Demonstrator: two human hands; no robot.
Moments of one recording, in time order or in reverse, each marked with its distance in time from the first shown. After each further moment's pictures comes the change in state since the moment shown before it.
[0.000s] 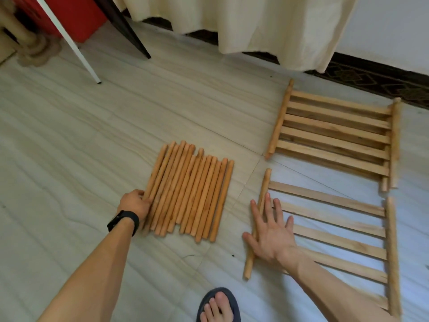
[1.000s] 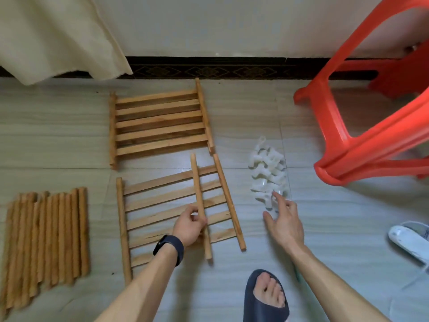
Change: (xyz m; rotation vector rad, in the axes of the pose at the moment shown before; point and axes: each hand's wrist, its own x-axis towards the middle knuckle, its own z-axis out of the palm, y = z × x) left_hand -0.322 0.261 0.222 -0.159 -0.753 0.428; right_hand -0.211 0.288 0.066 0.745 0.586 0.777
